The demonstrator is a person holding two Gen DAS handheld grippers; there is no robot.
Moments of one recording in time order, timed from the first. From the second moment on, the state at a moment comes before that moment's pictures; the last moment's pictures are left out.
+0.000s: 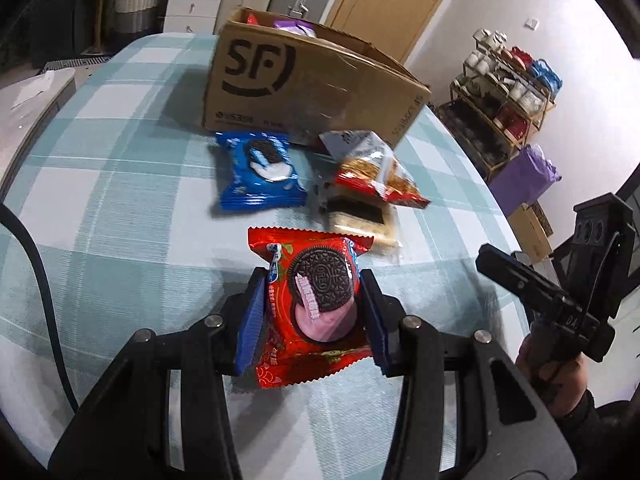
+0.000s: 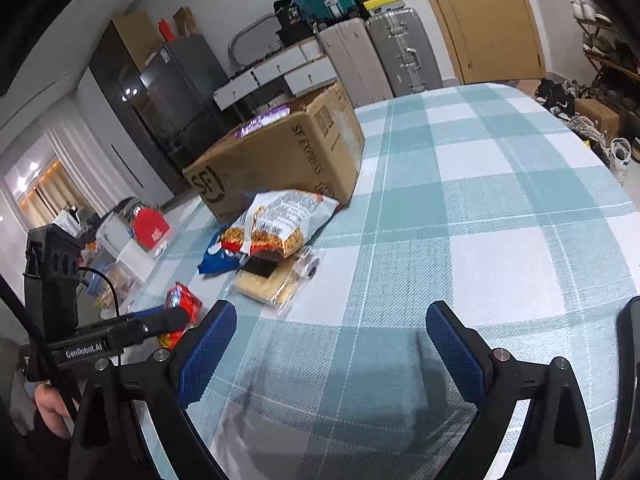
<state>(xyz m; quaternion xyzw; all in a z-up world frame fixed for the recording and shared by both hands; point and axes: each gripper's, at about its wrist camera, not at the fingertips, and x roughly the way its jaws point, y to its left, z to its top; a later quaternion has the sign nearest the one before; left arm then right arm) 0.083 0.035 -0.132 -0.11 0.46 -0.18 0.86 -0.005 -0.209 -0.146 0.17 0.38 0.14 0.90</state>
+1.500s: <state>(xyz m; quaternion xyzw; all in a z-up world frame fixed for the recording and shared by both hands) 0.094 0.058 -0.161 -0.13 0.44 -0.17 0.87 0.116 -0.143 -0.151 0.20 0.43 0.18 0.86</state>
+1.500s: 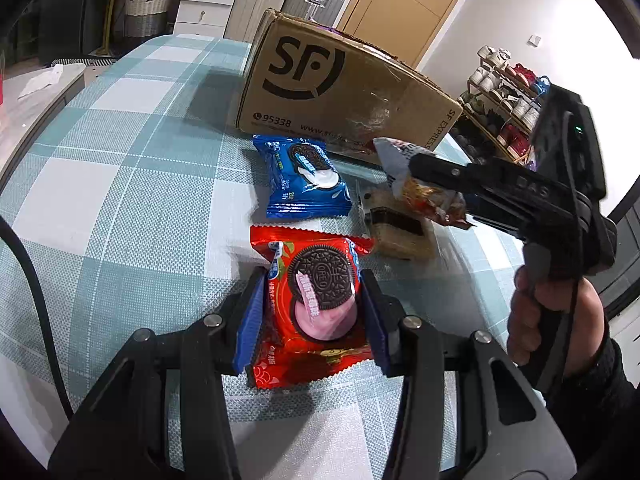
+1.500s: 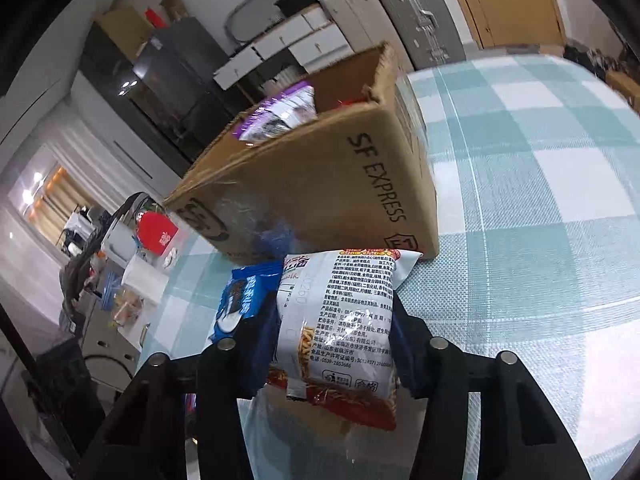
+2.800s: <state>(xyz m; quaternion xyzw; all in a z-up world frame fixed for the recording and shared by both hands) 0.097 0.054 -0.129 -0.10 0.43 -0.14 0.89 0.002 -0.209 -0.102 0.23 0.35 0.22 0.88</state>
